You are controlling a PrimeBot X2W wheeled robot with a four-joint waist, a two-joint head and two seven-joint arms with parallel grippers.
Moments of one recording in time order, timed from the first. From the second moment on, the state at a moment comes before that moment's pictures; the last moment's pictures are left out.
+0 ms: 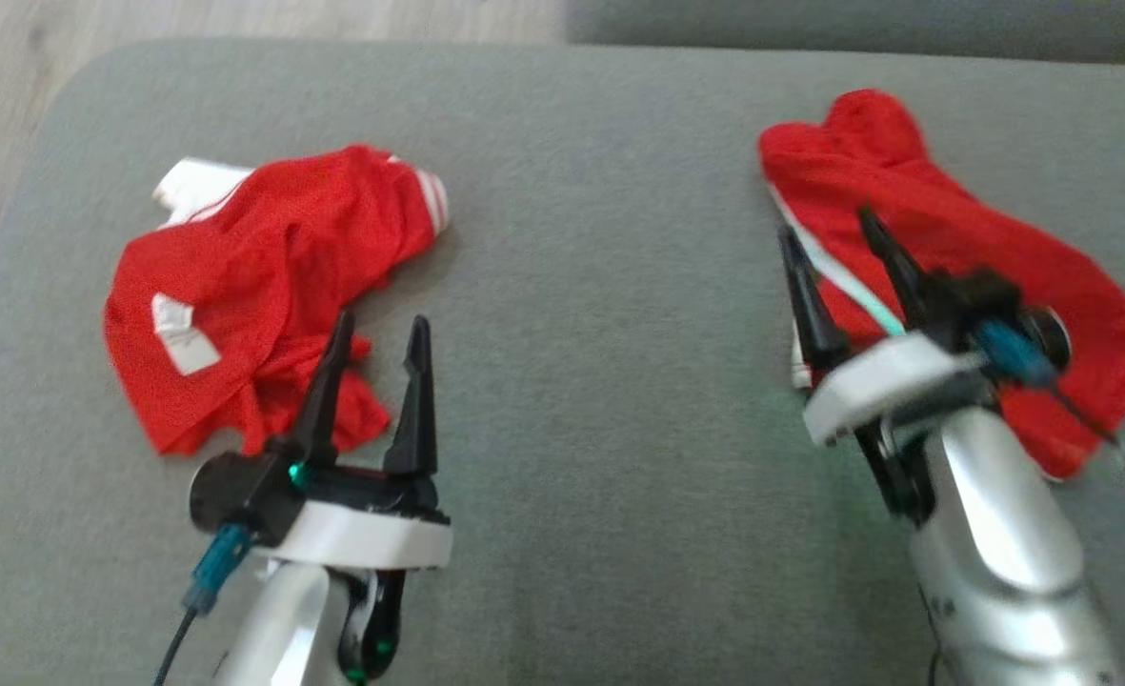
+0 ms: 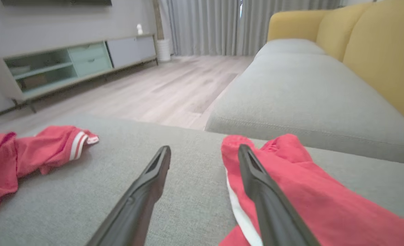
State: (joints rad) left arm -0.18 0.05 -0.28 0.18 -0.33 -0.08 -0.26; right arm -0.37 -0.05 0.15 0.38 0.08 0.13 -0.09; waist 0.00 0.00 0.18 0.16
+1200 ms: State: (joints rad) left arm -0.28 0.05 -0.38 0.20 -0.38 -0.04 -0.26; right arm -0.81 -0.08 0.11 1.00 0.04 0.13 -0.13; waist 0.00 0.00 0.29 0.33
